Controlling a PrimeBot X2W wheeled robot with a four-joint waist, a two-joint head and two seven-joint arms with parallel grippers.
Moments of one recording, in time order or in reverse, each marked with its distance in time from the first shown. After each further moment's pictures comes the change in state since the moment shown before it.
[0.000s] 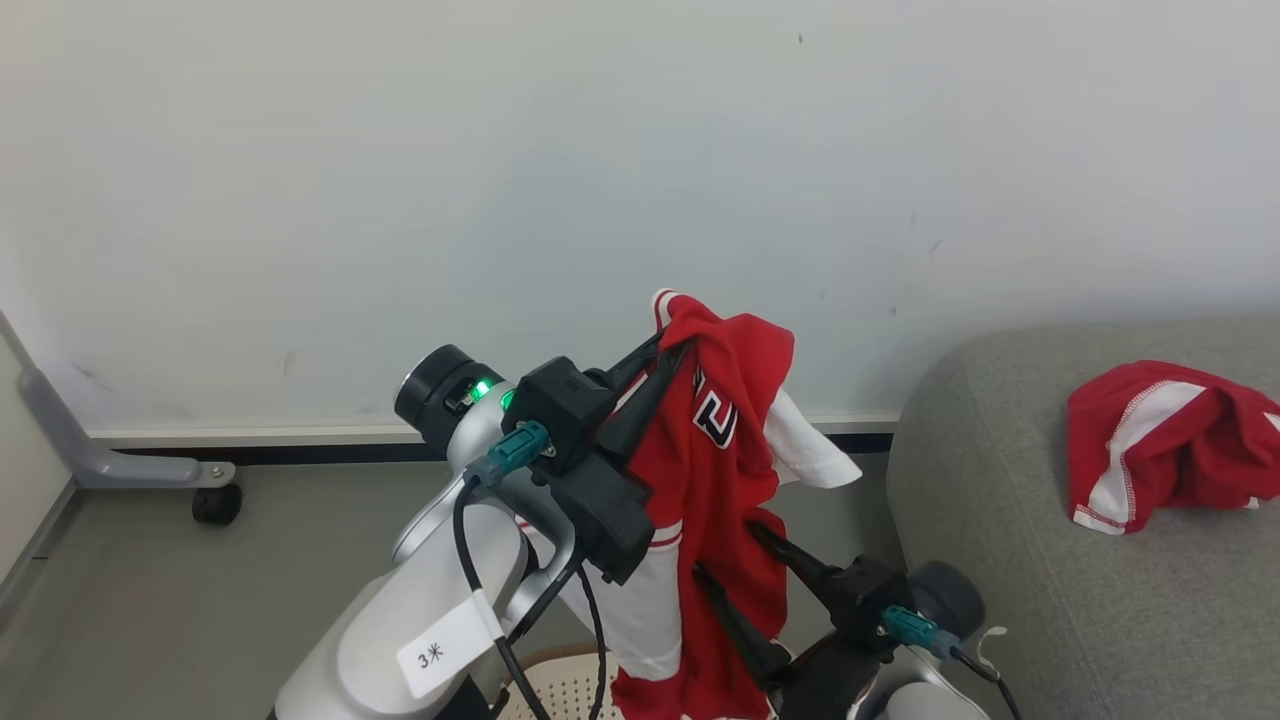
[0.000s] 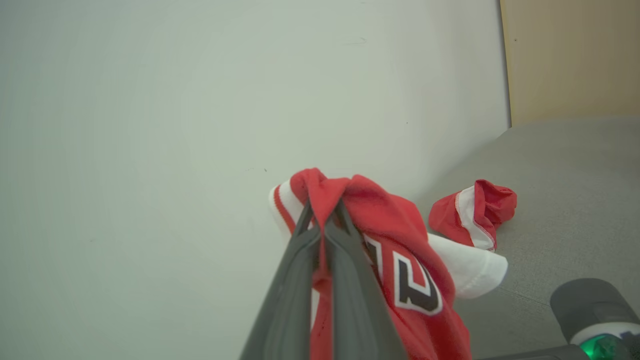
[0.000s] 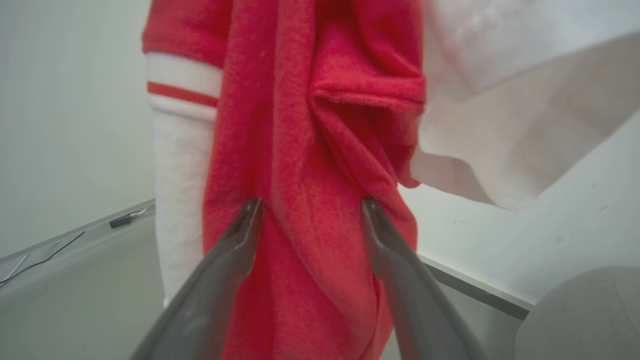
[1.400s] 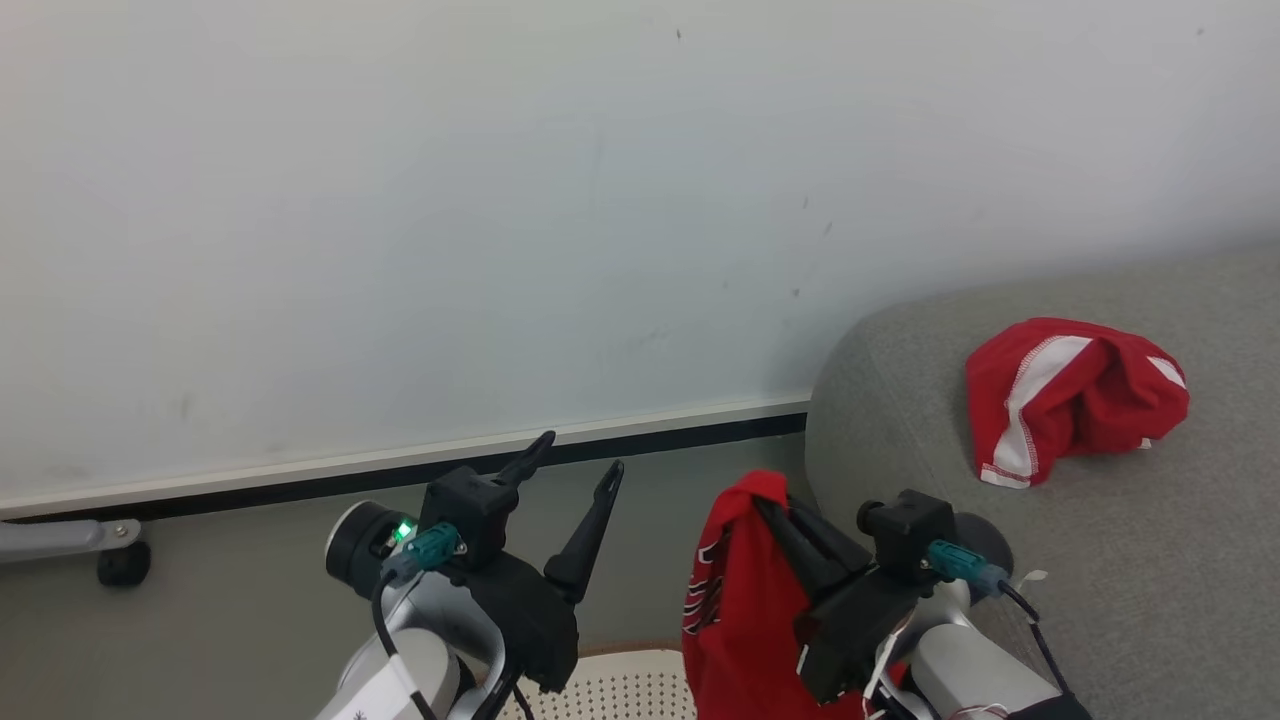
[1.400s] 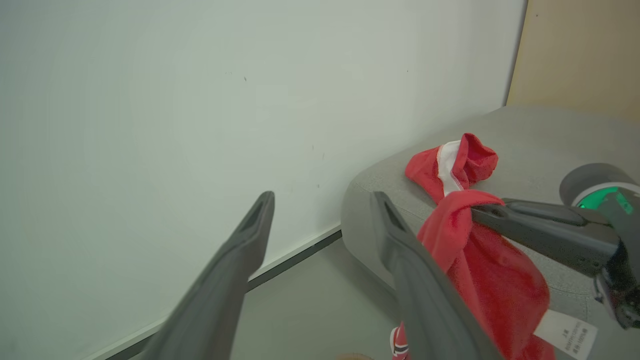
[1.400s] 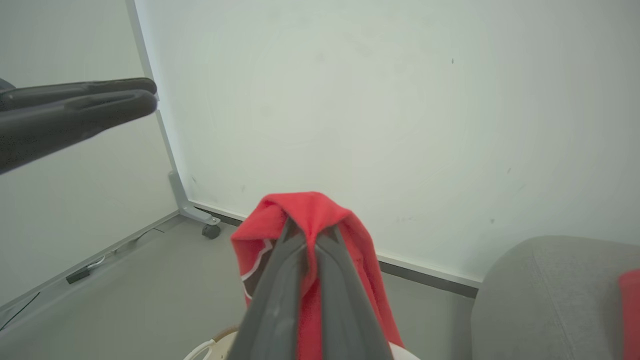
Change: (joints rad) left arm 0.220 0.070 0.071 -0.050 -0.112 0.063 0.067; right arm -0.107 -0.046 0.064 0.019 0.190 -0.007 0.000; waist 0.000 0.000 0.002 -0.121
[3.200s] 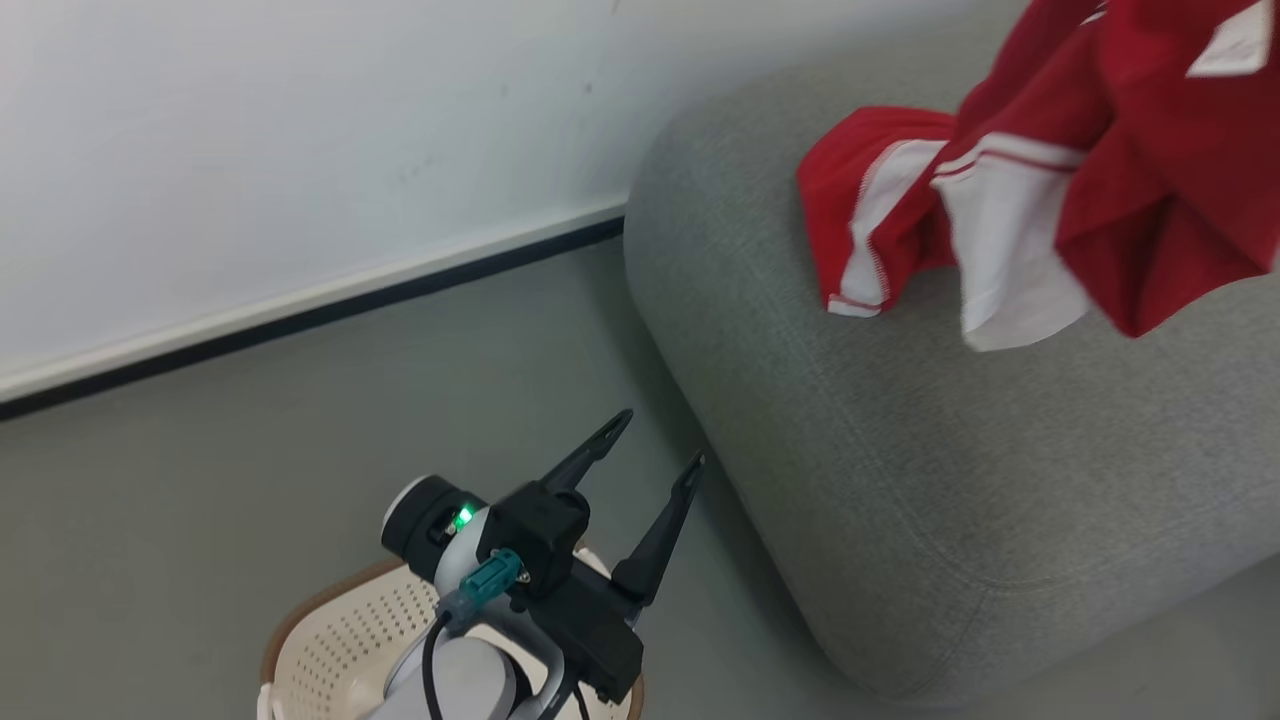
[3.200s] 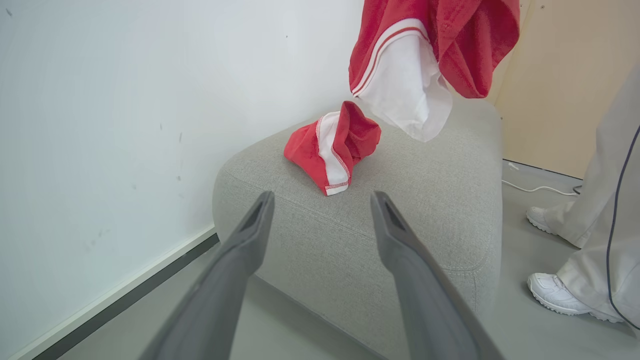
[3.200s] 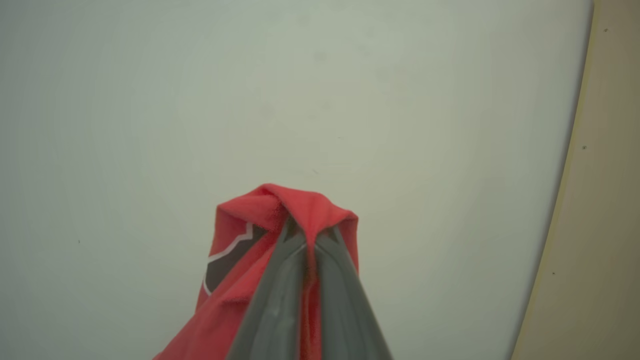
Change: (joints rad) left arm 0.033 -0.013 -0.078 -0.172 0.067 0.040 -0.036; right arm -0.629 -0.407 -0.356 -0.076 -0.069 -0.056 0.042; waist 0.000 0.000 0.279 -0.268
